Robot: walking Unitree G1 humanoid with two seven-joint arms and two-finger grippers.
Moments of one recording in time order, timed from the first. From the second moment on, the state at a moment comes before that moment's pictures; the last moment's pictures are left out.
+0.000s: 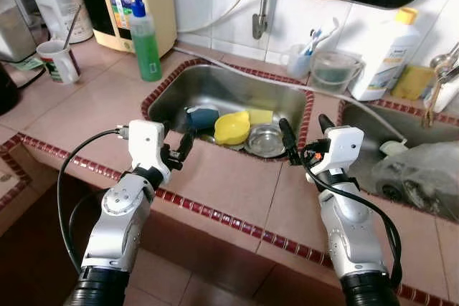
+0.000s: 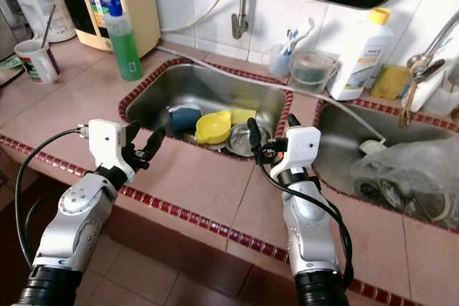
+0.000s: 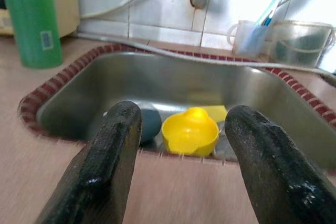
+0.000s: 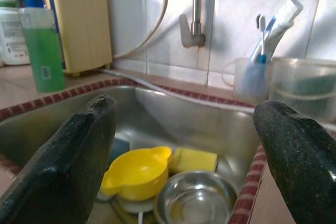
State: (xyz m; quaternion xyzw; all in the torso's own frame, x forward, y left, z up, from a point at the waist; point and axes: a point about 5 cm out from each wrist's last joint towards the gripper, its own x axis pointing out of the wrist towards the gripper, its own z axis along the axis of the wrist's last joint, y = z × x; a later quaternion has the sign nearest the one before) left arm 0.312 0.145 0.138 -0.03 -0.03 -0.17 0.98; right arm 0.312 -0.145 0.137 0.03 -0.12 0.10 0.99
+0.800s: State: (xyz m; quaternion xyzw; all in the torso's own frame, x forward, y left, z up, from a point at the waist) left arm 0.310 0.138 0.138 -0.03 -0.03 -0.18 0.98; right arm 0.310 -0.149 0.131 0.02 -0.11 0.11 0.99
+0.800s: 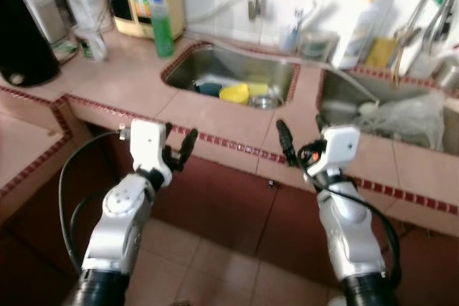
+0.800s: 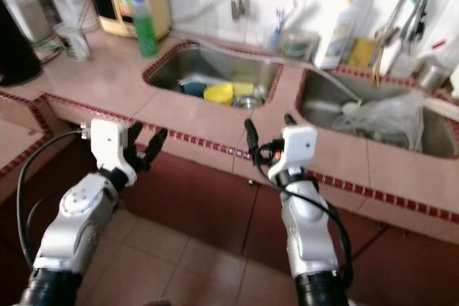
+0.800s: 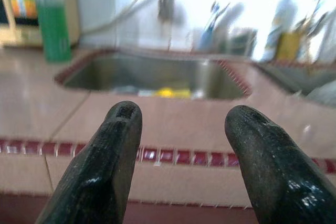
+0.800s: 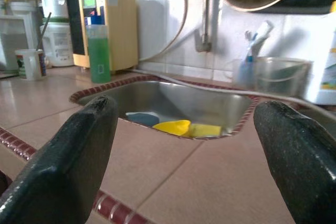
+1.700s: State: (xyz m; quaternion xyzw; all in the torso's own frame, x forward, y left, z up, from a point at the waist) left arm 0.226 0.161 -0.052 0.09 0.32 -0.16 0.93; right arm 0.210 -0.176 -0.062 -0.13 0.34 0.11 0.93
